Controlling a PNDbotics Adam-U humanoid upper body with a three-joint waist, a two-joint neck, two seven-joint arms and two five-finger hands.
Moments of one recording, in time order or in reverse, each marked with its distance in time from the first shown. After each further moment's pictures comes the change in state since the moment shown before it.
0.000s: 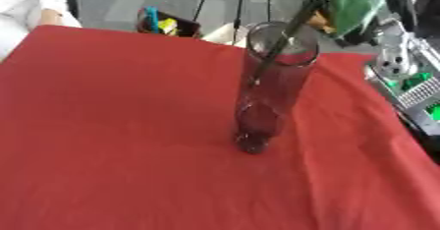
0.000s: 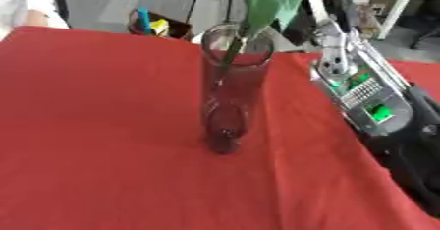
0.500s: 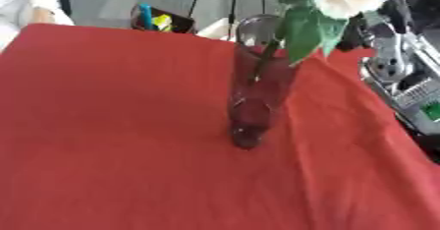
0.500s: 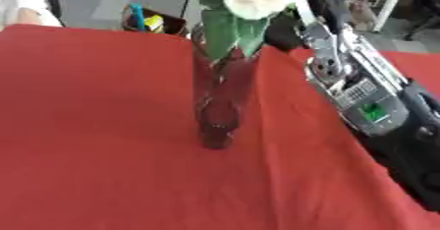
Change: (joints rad) left arm 0.000 -0.001 0.000 0.000 0.000 0.000 0.000; right arm -0.011 -0.008 0.014 -0.029 0.071 0.011 0.091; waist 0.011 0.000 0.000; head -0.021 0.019
